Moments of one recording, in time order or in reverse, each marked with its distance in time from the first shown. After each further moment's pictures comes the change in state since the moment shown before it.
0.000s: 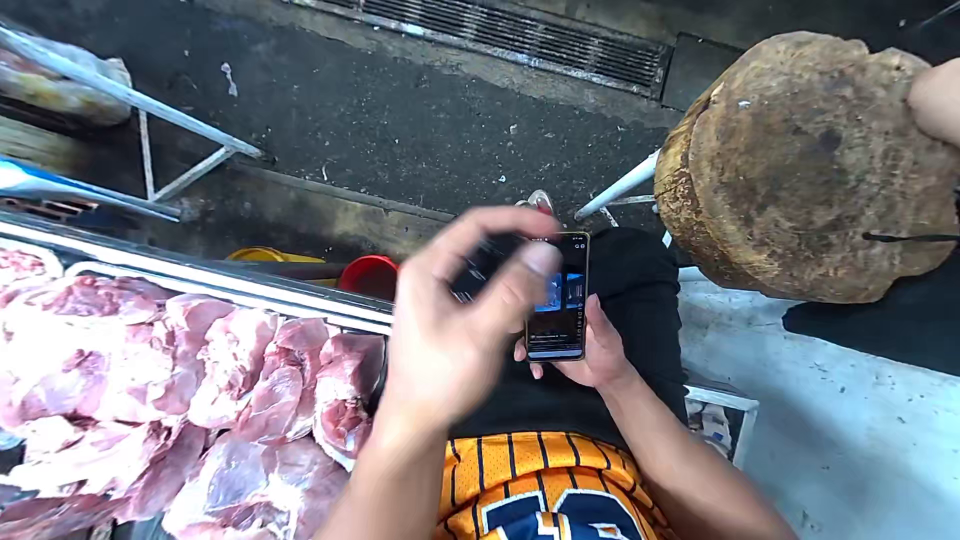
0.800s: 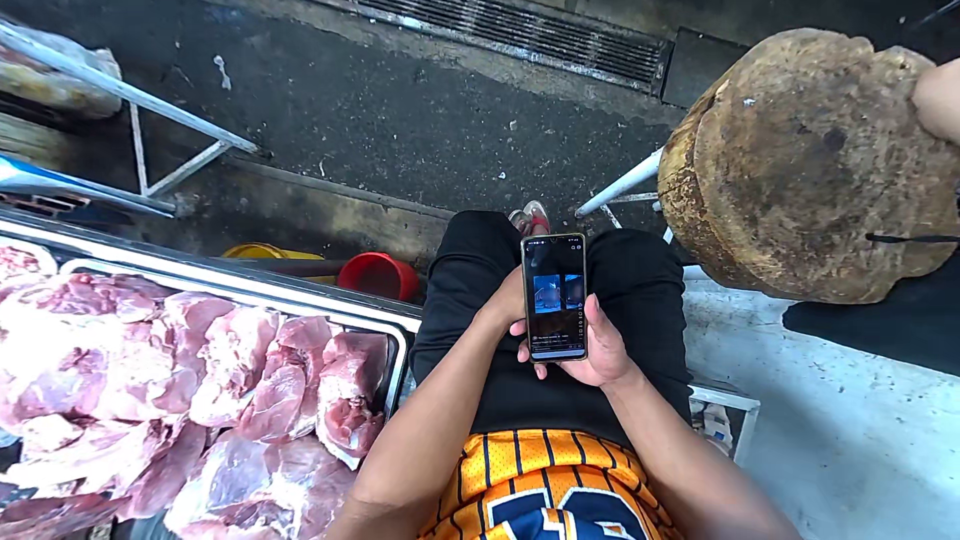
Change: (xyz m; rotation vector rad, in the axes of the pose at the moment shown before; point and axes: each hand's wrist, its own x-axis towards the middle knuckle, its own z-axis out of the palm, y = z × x) left_hand 0.027 -0.170 0.008 0.154 -0.468 -0.360; right_hand 0.002 0.009 -0.017 -0.004 -0.002 0.043
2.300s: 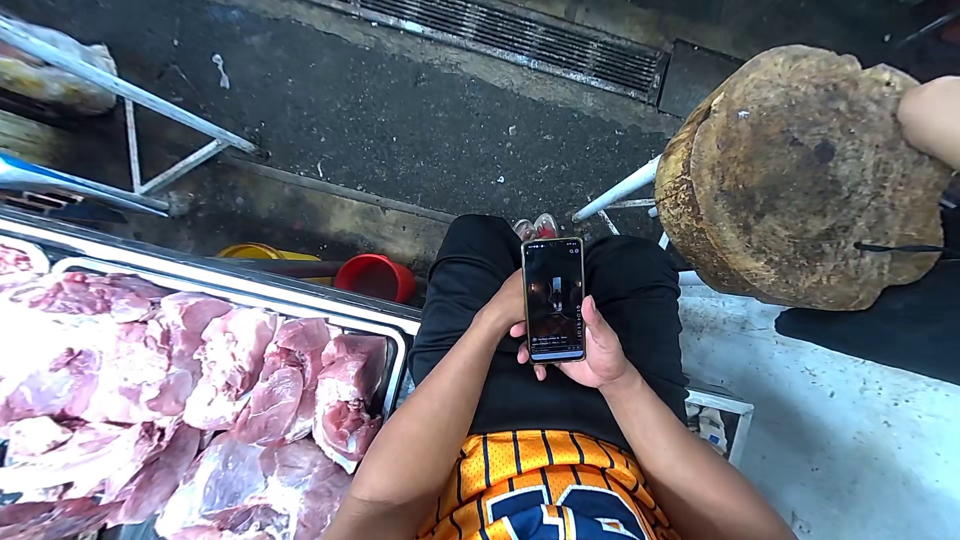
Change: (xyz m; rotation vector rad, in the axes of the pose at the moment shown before) left_hand 0.001 0.005 -0.001 0.057 0.003 -0.096; right_hand 0.002 -0.001 -0.001 0.003 0.027 0.015
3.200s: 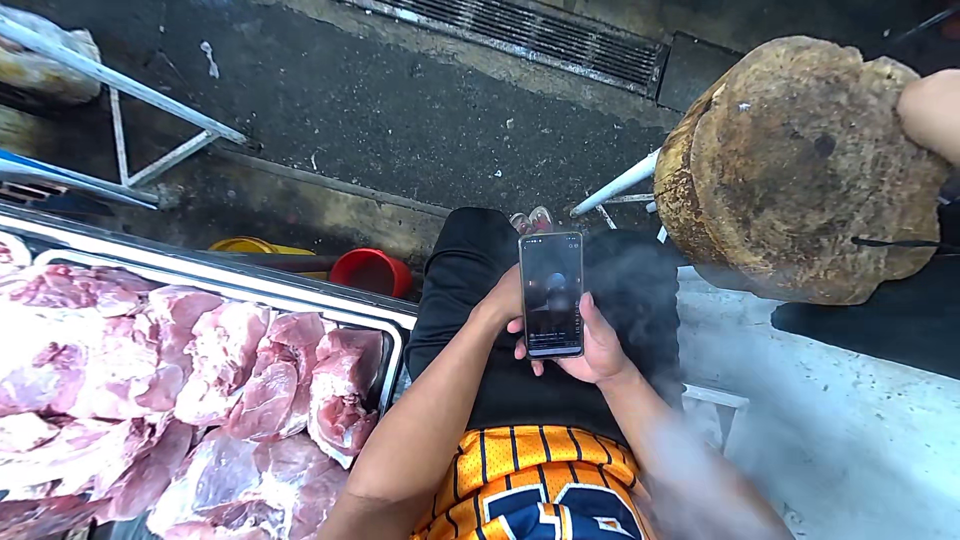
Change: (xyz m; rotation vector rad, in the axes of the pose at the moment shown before) left_hand -0.004 0.000 0.001 -0.035 -0.007 -0.030; right_hand -0.002 0.001 0.002 -0.057 0.017 -0.003
